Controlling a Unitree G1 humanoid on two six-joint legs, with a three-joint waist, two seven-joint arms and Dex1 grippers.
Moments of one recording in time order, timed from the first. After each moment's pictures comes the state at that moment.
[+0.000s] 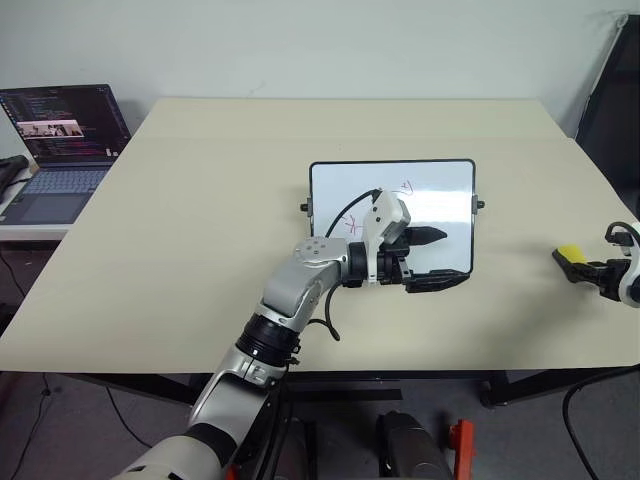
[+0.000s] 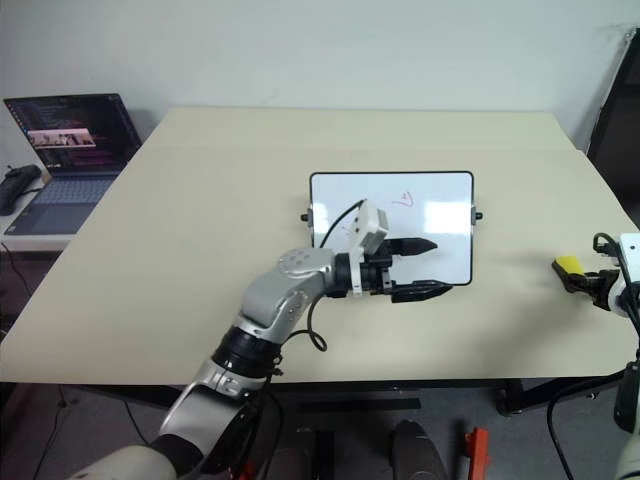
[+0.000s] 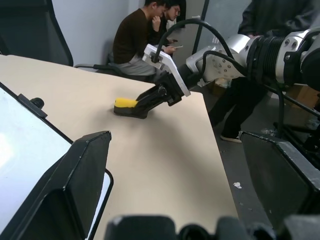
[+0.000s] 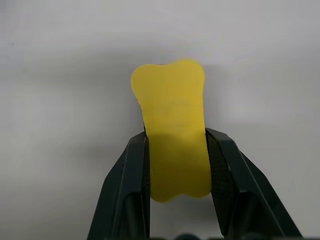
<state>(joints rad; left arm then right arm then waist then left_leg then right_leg) -0.72 0.07 -0.28 0.12 -0.35 0.48 -0.95 -0.79 -0.94 -0.22 1.24 0.10 0.30 0.87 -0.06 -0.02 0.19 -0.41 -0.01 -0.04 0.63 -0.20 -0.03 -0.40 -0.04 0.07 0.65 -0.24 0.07</state>
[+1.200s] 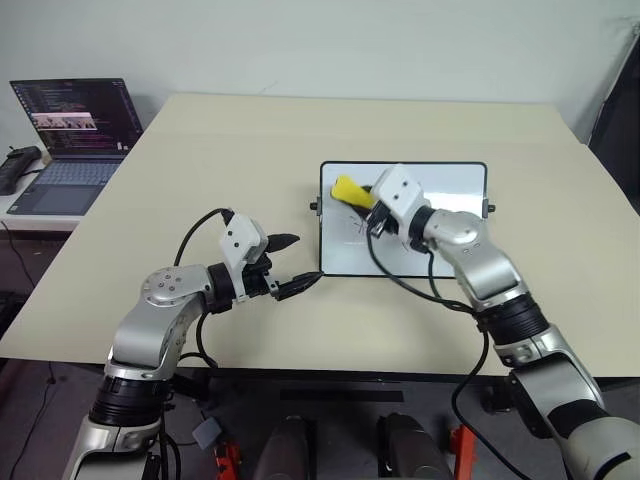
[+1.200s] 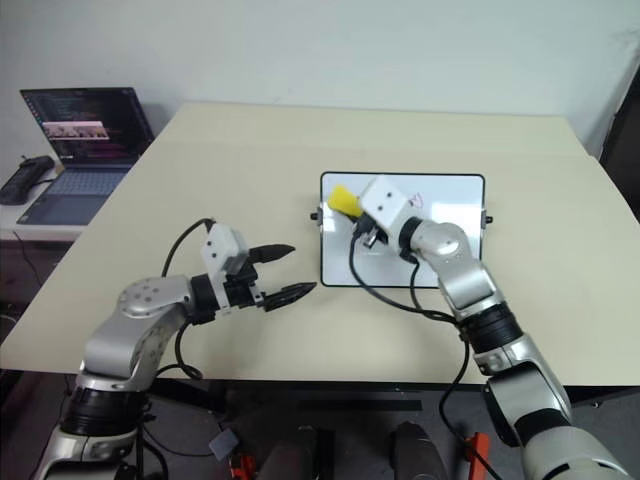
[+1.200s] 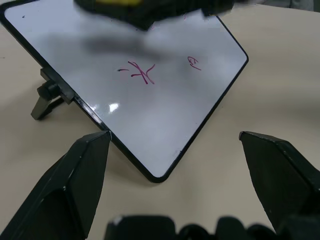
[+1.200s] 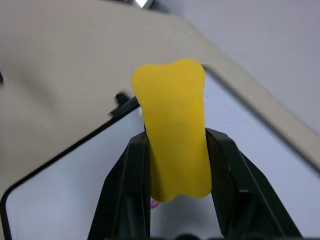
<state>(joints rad) -0.32 0.57 0.02 -0.21 -0.36 0.46 -0.89 -0.79 -0.34 0.33 0.25 -0.04 0.22 0.55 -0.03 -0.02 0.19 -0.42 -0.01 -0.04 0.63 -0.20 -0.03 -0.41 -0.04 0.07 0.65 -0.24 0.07</state>
